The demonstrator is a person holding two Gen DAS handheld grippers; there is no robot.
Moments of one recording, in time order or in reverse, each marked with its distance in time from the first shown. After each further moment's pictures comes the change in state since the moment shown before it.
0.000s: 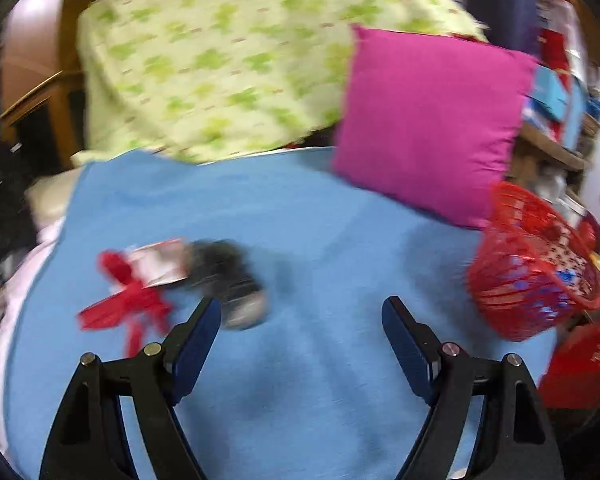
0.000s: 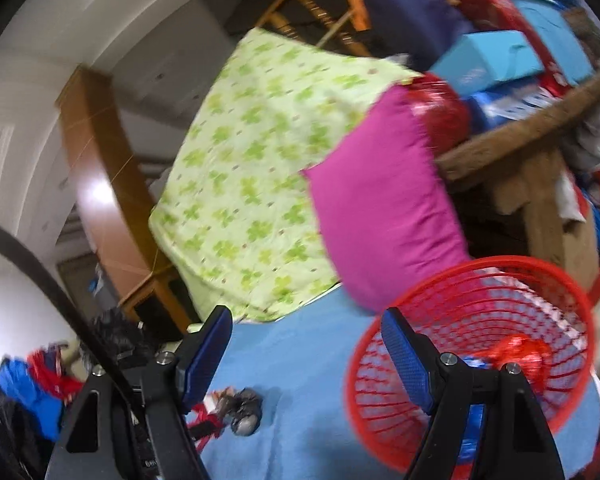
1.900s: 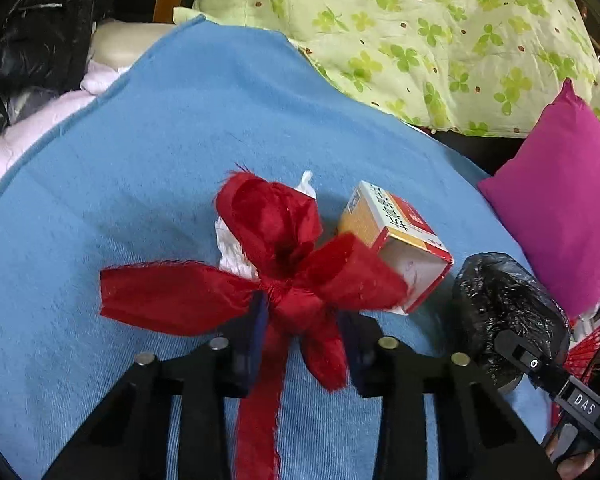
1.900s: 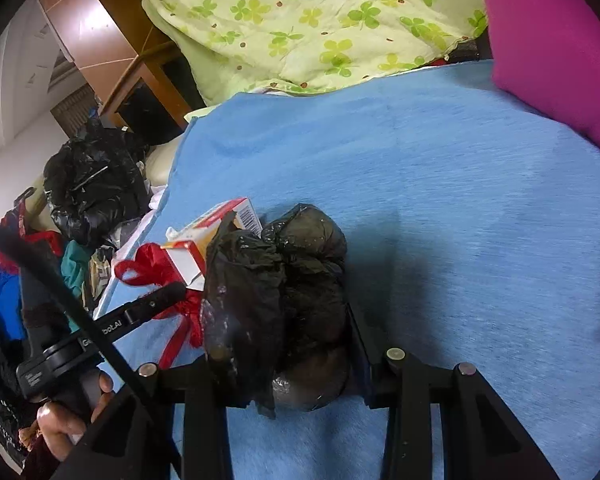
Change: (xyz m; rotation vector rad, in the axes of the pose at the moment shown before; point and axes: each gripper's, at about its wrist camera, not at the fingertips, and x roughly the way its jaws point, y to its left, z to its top) left arm 0.132 0.200 -0.022 -0.456 0.173 0.011; right arm 0.315 0.088 -0.191 -0.125 0.761 0.058
